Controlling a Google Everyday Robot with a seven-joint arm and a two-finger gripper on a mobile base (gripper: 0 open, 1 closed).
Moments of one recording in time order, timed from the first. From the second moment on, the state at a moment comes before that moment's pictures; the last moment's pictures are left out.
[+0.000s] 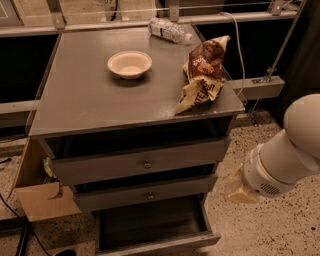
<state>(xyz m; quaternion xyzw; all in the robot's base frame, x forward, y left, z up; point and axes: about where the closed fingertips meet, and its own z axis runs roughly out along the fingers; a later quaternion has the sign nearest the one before) 0.374 -0.173 0.758 -0.57 0.81 0.09 0.13</state>
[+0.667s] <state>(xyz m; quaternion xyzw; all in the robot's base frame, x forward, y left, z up) 0.363 -0.169 0.690 -0.58 0.79 0.12 0.15</state>
